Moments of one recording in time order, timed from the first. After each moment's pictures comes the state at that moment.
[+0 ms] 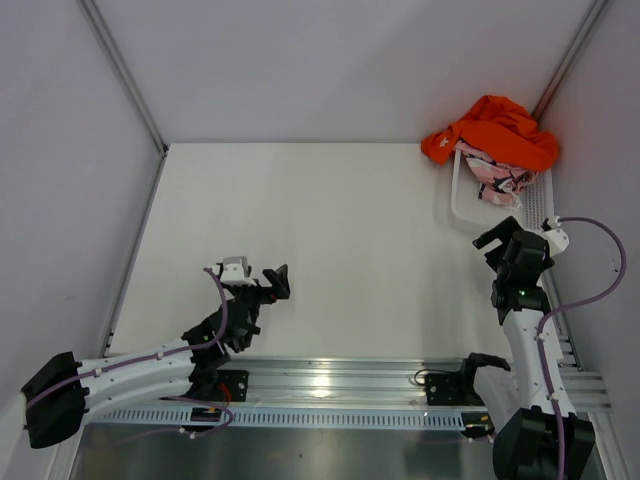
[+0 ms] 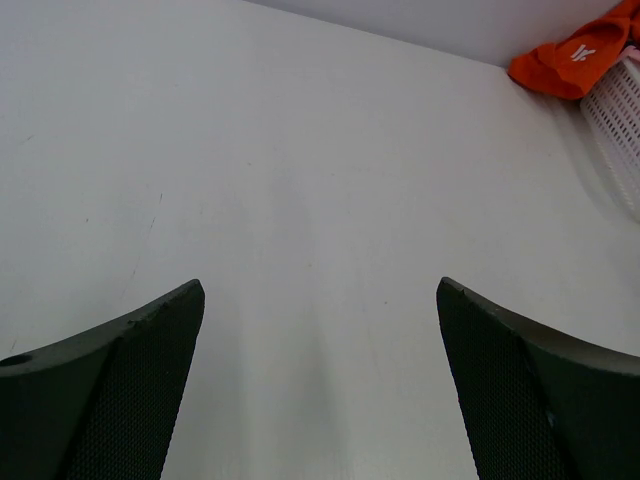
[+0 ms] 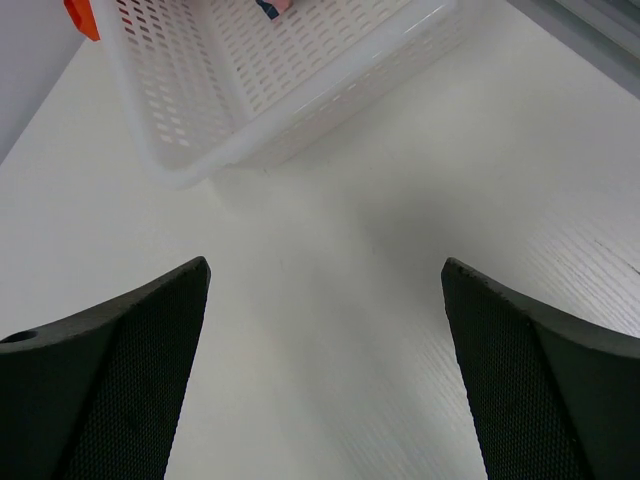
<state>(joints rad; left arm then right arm) -1.01 0.72 0.13 0.51 -0.88 -0.37 -0.18 0.83 0.57 -0.20 0.21 0.61</state>
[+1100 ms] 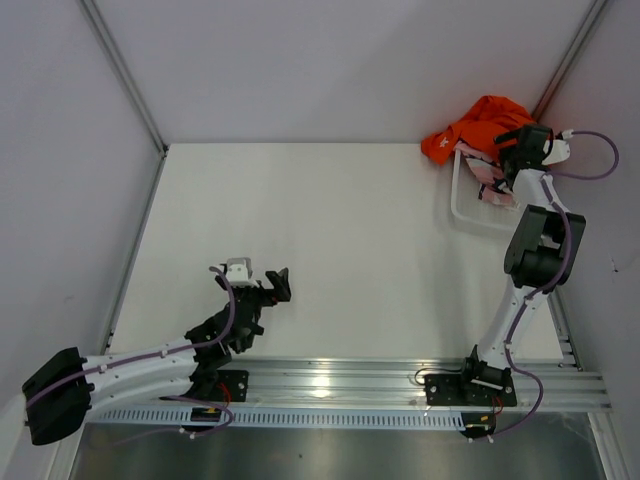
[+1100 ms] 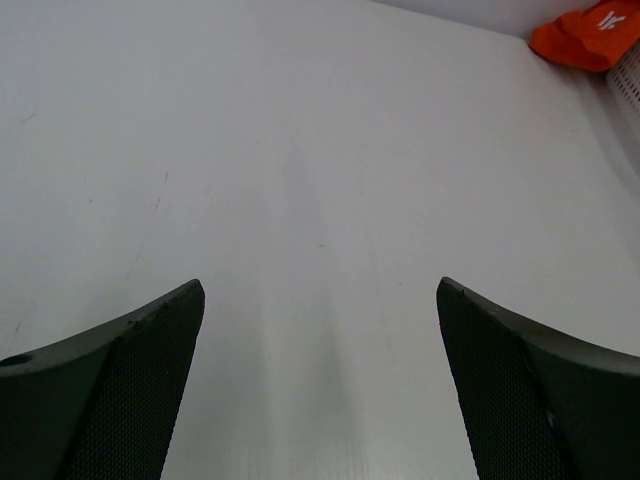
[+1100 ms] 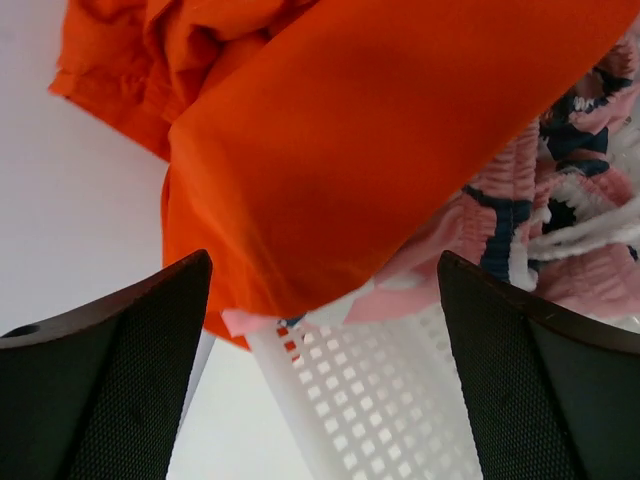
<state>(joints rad) -1.01 0.74 0.12 0.49 -0.88 -0.40 -0.26 2.07 1.68 -0.09 0.14 0.97</state>
